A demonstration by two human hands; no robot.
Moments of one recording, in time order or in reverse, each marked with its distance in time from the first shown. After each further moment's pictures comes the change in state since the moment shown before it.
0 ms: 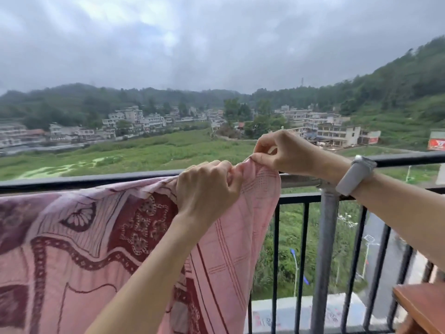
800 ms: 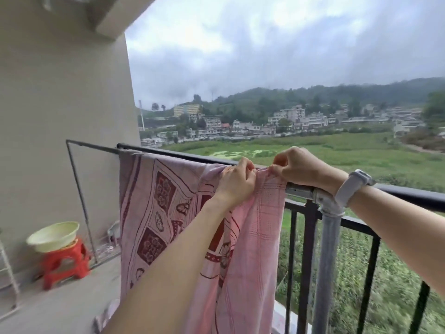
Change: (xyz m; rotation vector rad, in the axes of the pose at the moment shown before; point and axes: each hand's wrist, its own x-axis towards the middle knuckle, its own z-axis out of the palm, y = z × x) left_hand 0.003 0.087 -0.018 -0.005 -0.264 -0.703; right_hand -0.002 0.040 -0.001 0.351 -0.184 -0.309
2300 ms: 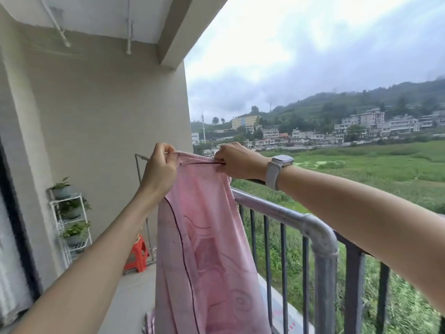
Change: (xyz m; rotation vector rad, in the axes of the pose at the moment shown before) left_hand -0.016 0.007 -0.108 0.029 0.637 -0.191; right_hand 0.081 -0.053 0.005 0.010 -0.102 -0.548
